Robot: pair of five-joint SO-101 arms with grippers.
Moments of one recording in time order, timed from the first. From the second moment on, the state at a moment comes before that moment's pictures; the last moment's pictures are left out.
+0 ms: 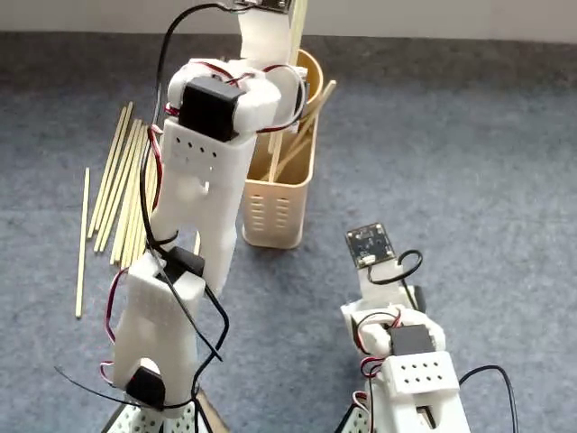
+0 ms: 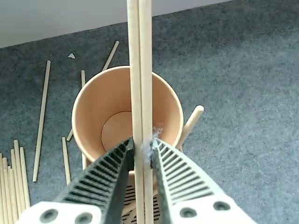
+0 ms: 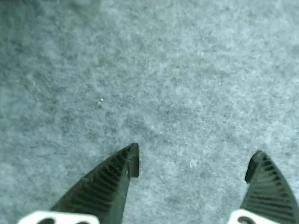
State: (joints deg) left arm 18.2 32.6 -81.4 100.0 14.2; right arm -11.7 -68.1 88.2 49.3 13.1
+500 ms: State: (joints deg) left arm 18.1 32.9 -81.4 100.0 13.1; right arm -11.7 -68.1 88.2 49.3 13.1
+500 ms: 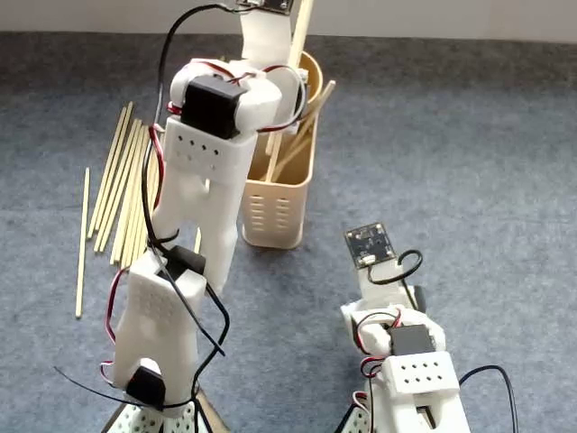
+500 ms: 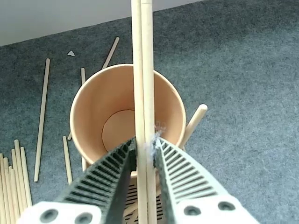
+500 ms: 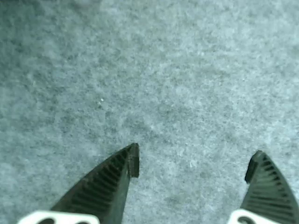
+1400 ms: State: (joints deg) left arm 18.2 15.6 -87.2 100.5 6.9; right arm -11.7 -68.1 88.2 49.3 13.1
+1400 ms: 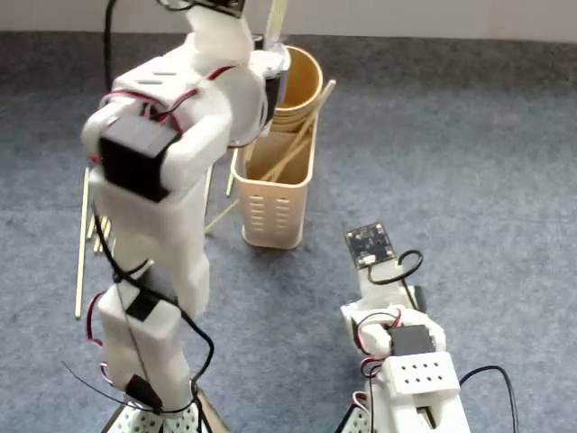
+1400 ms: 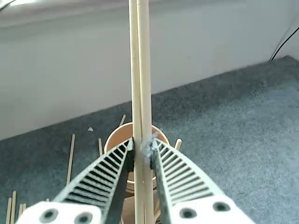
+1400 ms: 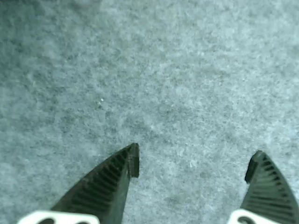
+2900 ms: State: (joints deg) left arm 19.3 -28.2 10.8 36.9 -2.6; right arm -11.7 -68.1 88.2 47.1 13.1
